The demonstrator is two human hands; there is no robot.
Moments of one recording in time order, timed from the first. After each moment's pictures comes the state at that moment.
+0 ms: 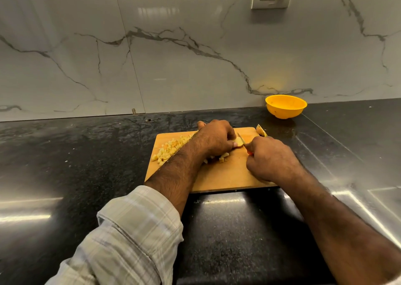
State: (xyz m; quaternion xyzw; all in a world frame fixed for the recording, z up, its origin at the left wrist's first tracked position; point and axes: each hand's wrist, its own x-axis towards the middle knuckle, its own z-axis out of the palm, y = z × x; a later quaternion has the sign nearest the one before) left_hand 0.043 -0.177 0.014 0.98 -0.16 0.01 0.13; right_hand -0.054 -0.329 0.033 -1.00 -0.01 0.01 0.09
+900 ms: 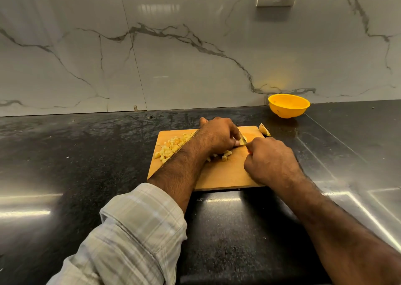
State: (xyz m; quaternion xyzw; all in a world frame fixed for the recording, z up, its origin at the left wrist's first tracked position) left_hand 0.040 -0.176 0.018 0.98 -0.16 0.01 0.13; right_hand -0.064 -0.315 0.035 -1.00 0.00 0.02 0.08
